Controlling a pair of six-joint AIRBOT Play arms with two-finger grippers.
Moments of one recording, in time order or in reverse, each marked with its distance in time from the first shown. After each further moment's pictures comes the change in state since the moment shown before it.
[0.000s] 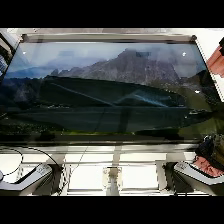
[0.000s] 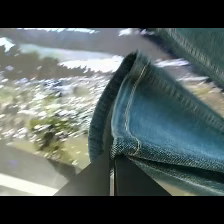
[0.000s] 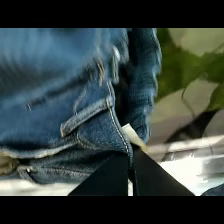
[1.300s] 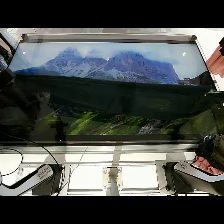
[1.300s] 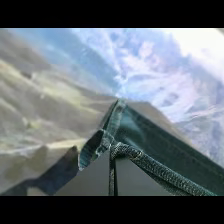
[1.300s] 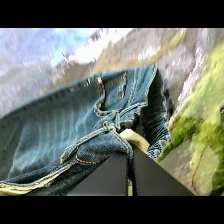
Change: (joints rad) left arm -0.348 -0.030 0.110 -0.201 0.397 -0.302; right arm -0.034 -0.046 0.200 0.089 -0.212 0.189
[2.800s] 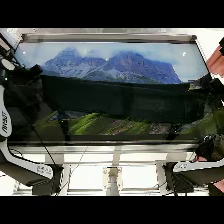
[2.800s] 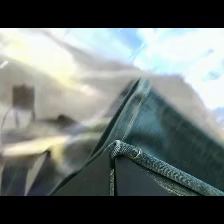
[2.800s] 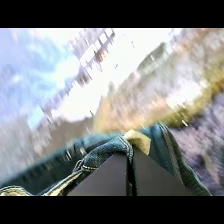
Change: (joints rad) left arm -0.265 -0.556 0.468 0.360 -0.104 -0.420; right arm 0.278 -0.336 0.000 -0.172 -0.473 0.351
